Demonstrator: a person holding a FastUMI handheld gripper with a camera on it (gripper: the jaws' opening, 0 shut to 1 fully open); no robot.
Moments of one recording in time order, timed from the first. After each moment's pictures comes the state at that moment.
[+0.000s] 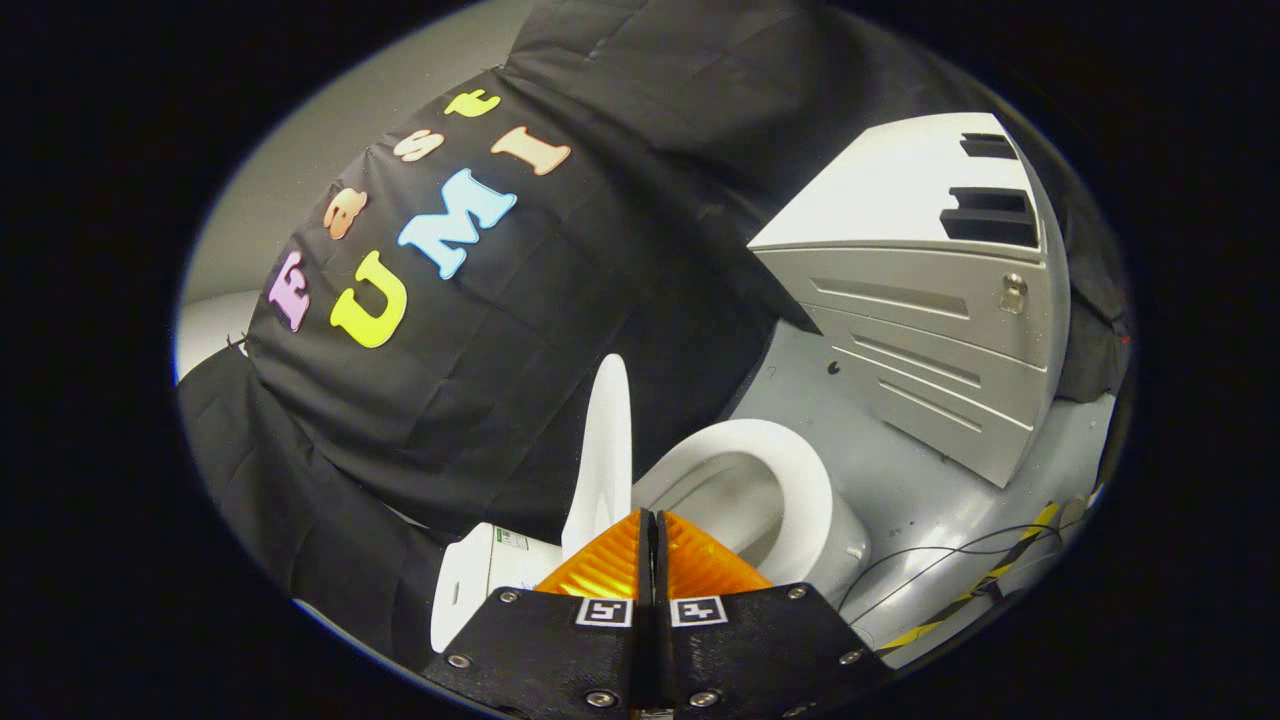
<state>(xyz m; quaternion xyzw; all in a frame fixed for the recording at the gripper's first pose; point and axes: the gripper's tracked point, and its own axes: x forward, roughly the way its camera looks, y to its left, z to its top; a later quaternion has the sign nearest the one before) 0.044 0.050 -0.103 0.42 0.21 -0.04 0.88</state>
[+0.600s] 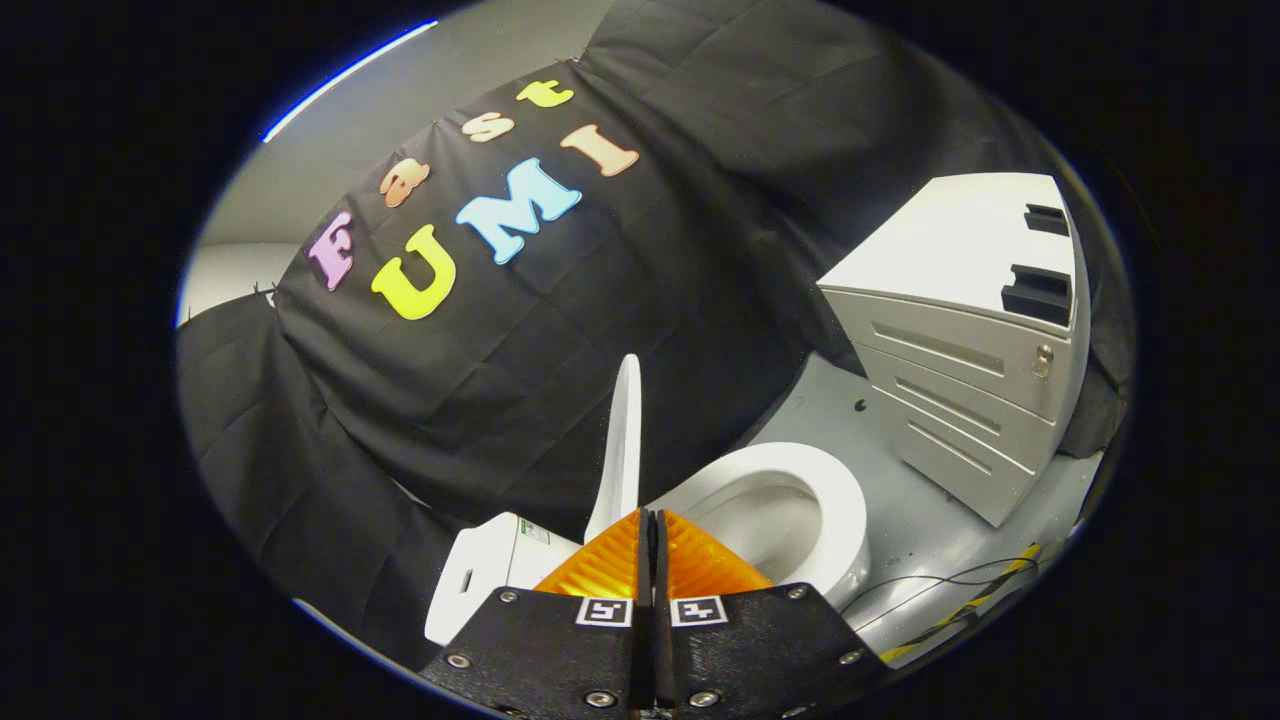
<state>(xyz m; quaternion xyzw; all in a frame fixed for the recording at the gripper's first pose) 0.048 0.090 -0.046 0.36 0.18 -0.01 0.92</state>
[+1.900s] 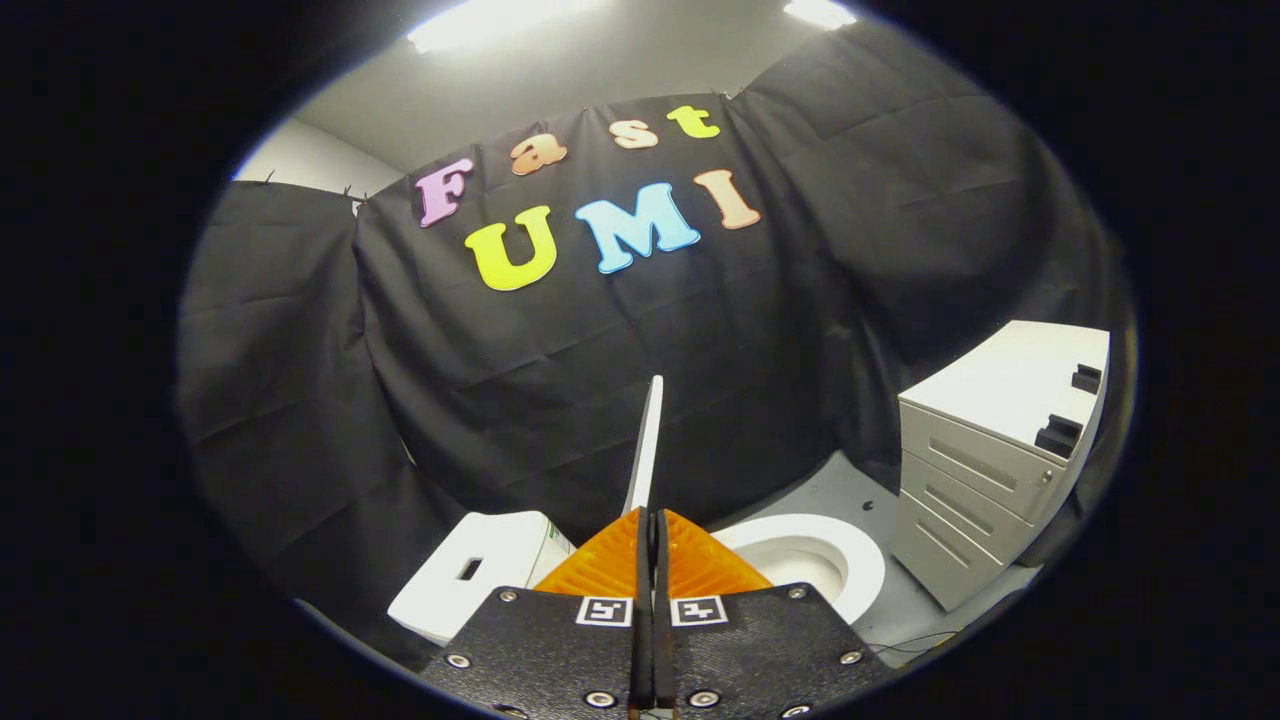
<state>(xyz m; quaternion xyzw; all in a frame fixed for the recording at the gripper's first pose) 0.047 0.188 0.041 0.19 0.10 0.01 0.98</state>
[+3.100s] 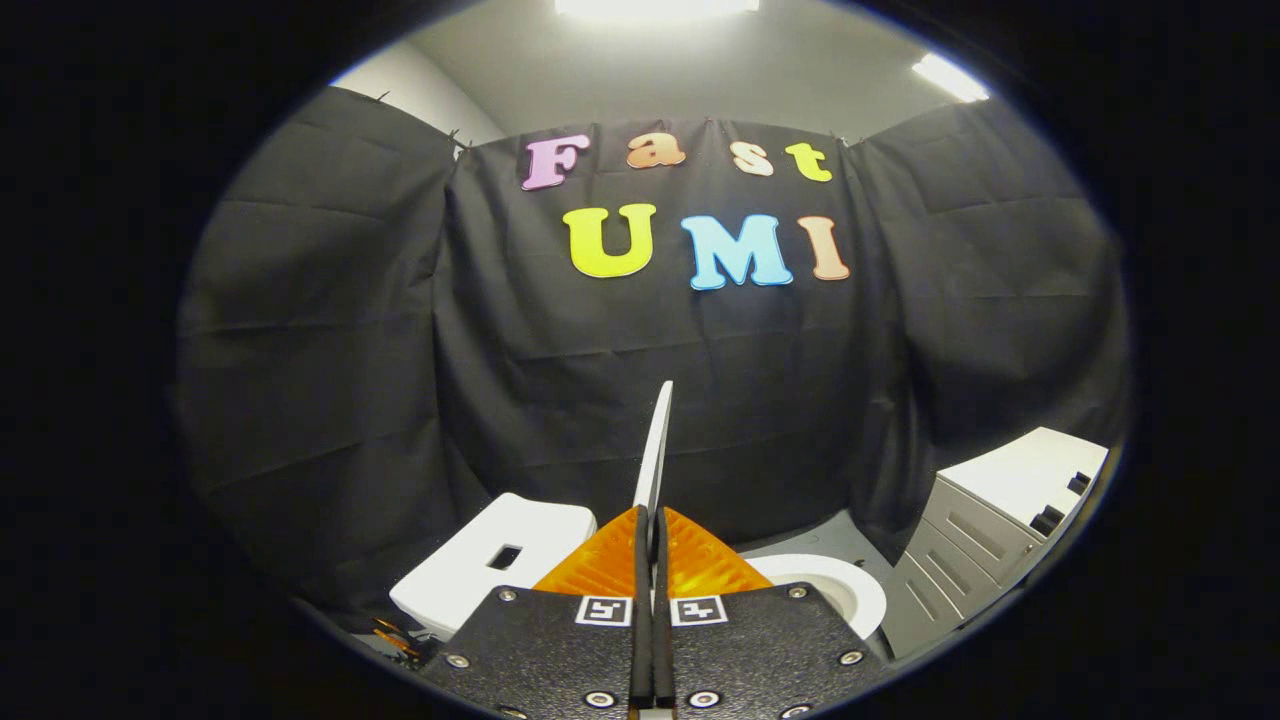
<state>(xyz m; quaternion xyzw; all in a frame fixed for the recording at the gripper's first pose) 0.042 0.305 0.087 0.06 0.07 0.07 0.99</state>
